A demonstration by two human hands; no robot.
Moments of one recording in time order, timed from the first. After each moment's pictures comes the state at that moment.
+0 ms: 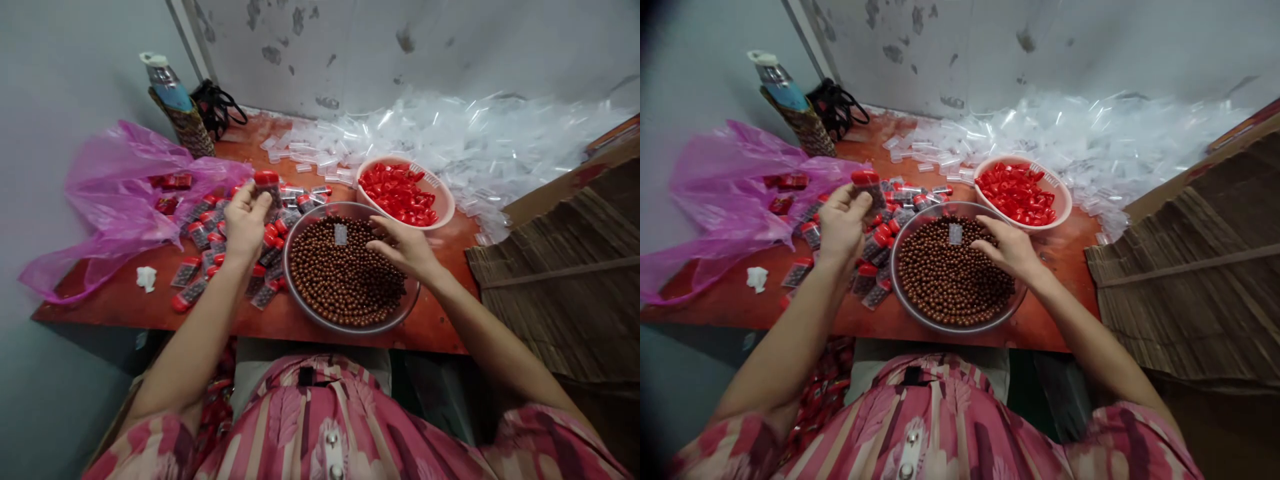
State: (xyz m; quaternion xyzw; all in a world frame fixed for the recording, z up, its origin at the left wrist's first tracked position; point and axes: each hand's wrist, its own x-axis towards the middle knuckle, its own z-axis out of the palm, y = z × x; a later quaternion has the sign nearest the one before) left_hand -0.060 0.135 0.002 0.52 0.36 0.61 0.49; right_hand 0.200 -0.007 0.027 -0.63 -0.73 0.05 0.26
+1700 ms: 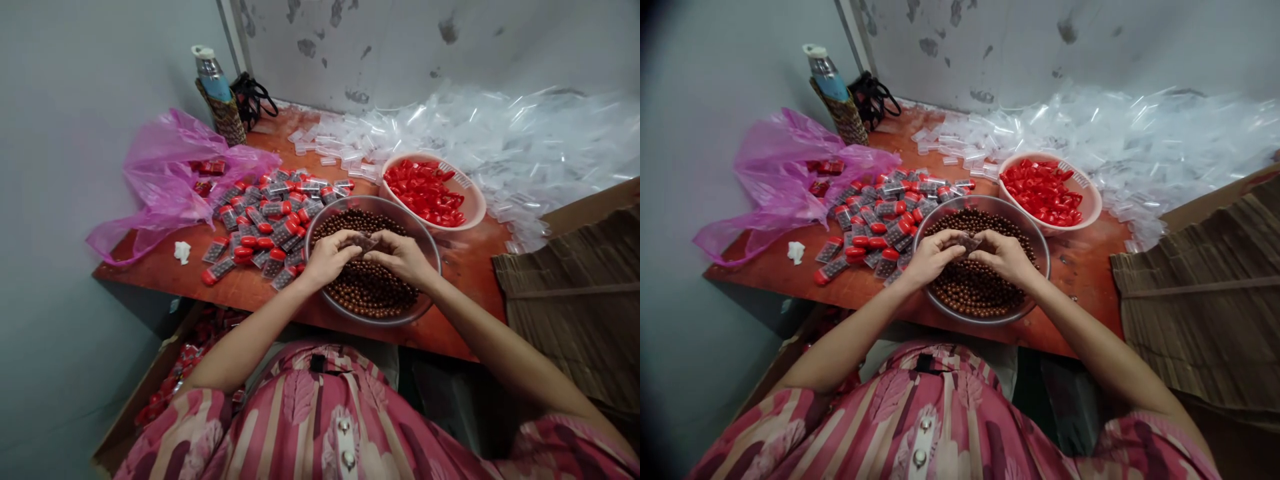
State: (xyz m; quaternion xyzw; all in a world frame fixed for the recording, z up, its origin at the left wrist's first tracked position) left_hand -0.019 0.044 -0.022 0.64 0.30 0.38 0.60; right_hand 0.164 -0.005 0.010 -0.56 -0.68 0.33 0.35
